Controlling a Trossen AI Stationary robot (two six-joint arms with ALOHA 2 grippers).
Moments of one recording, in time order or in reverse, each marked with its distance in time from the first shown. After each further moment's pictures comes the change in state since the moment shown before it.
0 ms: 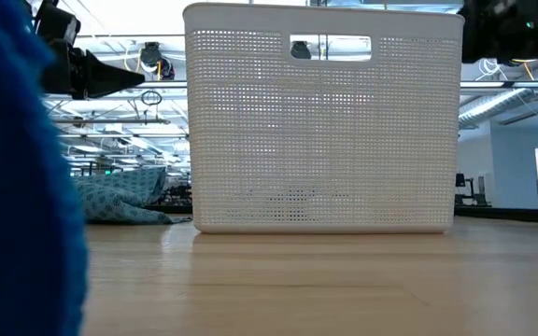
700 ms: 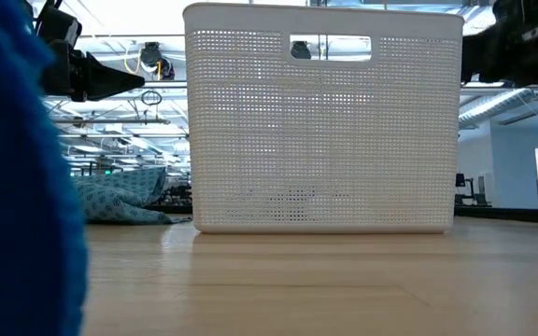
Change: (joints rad) left arm 0.000 0.000 0.000 -0.018 -0.003 -0.019; right arm -0.025 -0.264 -0.196 0.046 -0.045 -0.110
